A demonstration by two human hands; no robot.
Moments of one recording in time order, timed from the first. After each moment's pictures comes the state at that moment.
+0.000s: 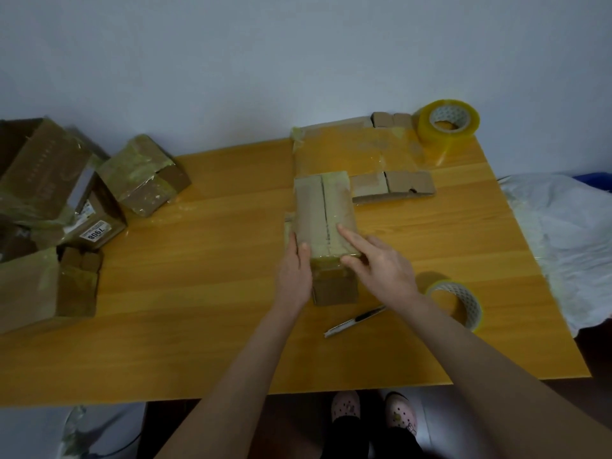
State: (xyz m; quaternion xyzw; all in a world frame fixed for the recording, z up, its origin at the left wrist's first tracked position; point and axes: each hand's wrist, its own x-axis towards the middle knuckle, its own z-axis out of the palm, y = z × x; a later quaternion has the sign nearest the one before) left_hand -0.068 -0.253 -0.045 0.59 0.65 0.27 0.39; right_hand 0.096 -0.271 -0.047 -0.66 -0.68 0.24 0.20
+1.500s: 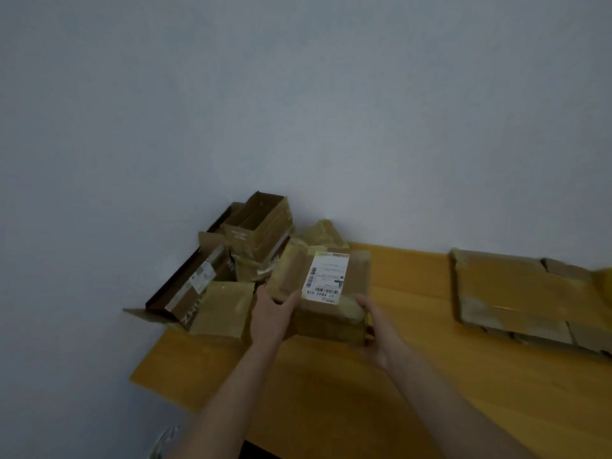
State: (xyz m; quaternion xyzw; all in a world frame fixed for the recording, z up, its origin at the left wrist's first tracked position) left_hand -0.376 -0.242 0.073 0.36 0.80 0.39 0.28; right_hand -0.194 -0.211 0.042 -0.52 -0.20 0.76 0.34
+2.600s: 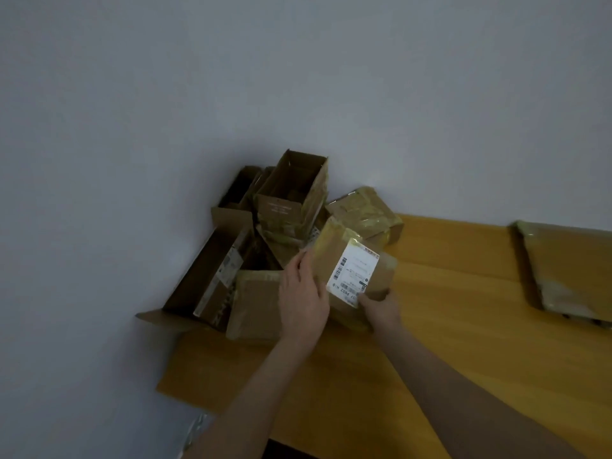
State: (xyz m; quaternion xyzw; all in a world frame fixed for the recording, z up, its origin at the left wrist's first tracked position) left_hand -0.491 -0.193 0.042 0.57 0.77 0.26 0.12; right_hand -0.363 -0.144 -0.046 -0.73 -0.30 0.53 0.30
